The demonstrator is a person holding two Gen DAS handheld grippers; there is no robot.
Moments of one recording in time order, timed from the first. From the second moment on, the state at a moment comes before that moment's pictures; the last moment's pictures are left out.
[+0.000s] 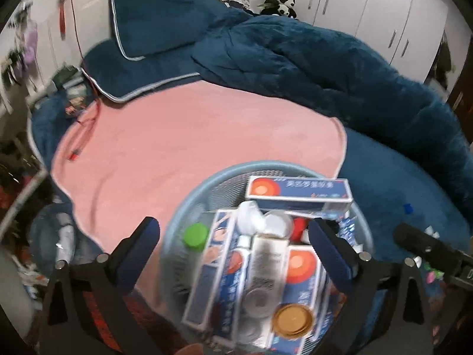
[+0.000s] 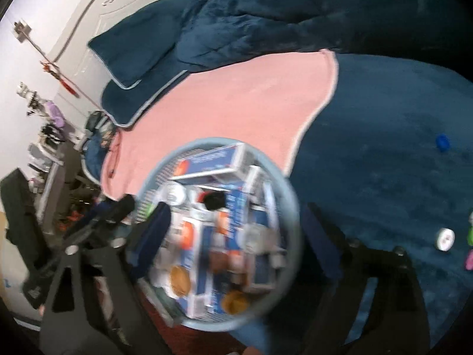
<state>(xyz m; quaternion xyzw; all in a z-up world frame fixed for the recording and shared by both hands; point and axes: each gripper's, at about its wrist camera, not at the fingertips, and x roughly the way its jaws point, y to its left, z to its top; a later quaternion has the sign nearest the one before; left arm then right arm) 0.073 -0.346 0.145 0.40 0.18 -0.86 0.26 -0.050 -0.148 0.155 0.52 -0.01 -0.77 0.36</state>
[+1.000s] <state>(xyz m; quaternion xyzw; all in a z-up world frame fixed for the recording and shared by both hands) -0.009 -0.162 0.136 0.45 0.08 -0.88 0.12 -0.072 0.072 0.135 0.54 -0.05 -0.82 0.17</state>
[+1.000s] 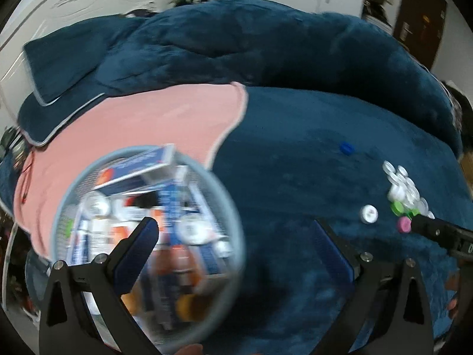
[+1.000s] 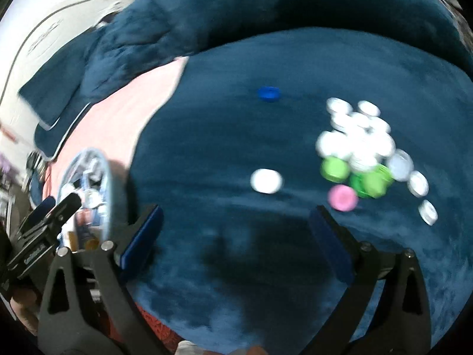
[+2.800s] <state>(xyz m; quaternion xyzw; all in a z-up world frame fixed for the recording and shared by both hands) -0.057 -0.057 0.091 0.46 0.06 -0.88 -0.04 -0.081 0.167 0.095 0.56 -0.19 -0.79 0.14</state>
